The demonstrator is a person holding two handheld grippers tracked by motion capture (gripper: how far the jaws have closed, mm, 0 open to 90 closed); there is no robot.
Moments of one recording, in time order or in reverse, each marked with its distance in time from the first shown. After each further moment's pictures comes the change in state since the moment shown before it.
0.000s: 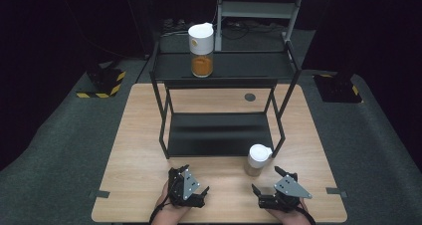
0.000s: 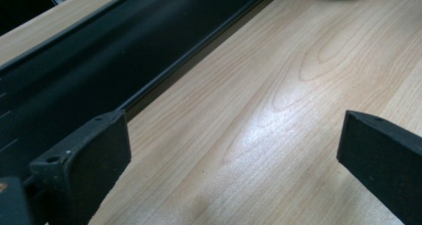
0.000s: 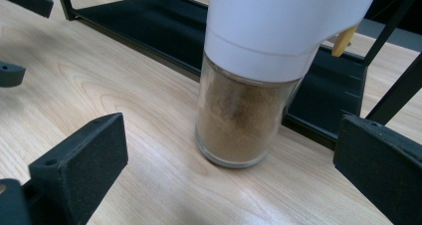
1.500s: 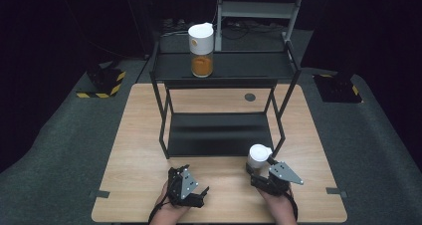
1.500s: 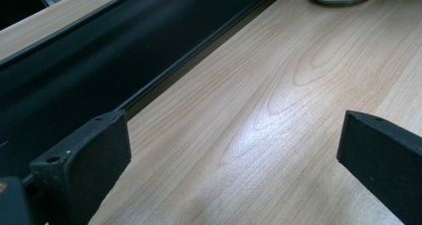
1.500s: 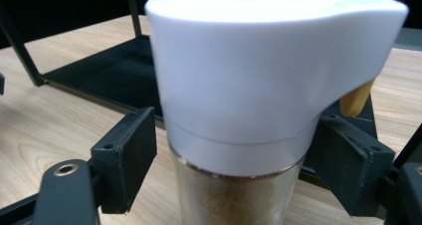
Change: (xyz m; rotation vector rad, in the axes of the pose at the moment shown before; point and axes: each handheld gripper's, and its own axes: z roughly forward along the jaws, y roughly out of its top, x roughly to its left) left arm 0.008 -0.002 0.000 -0.013 -0.034 -0.027; right arm 0.005 -0.004 0.044 -0.113 -0.060 0.167
